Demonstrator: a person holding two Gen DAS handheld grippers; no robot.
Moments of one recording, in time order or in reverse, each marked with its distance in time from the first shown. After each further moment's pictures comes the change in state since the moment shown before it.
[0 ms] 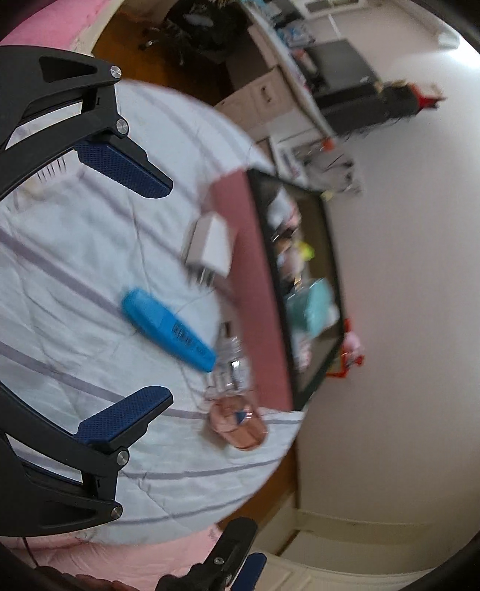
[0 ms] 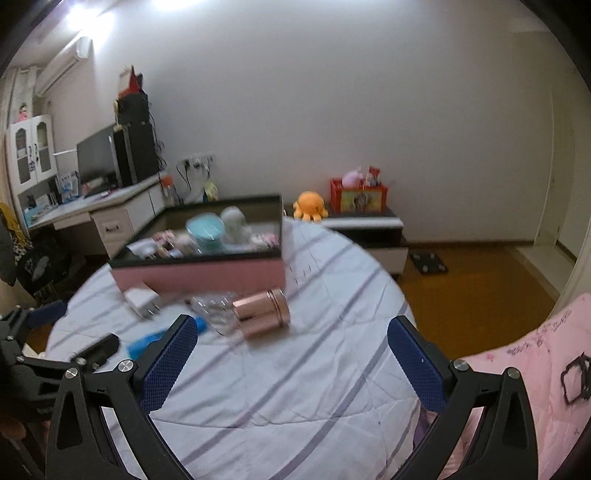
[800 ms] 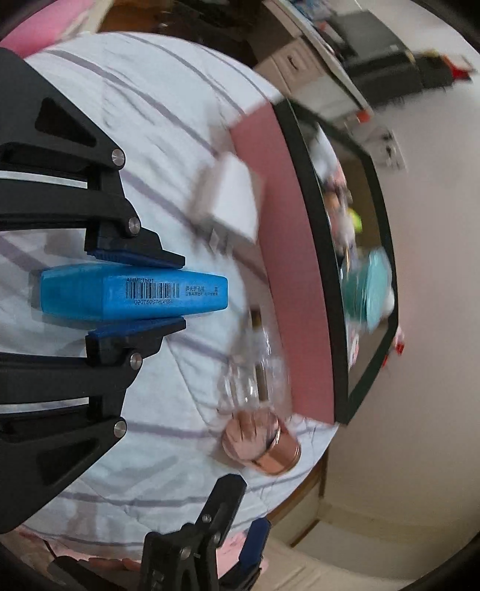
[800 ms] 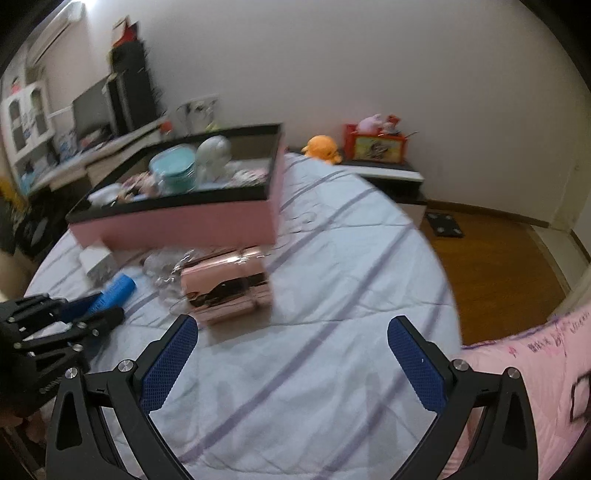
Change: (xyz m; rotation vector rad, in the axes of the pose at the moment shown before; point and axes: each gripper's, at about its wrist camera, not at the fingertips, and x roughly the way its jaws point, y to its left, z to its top) left arm 0.050 0.004 0.003 -0.029 0.138 -0.059; right arm 0.085 0.000 0.004 -0.081 0.216 0.076
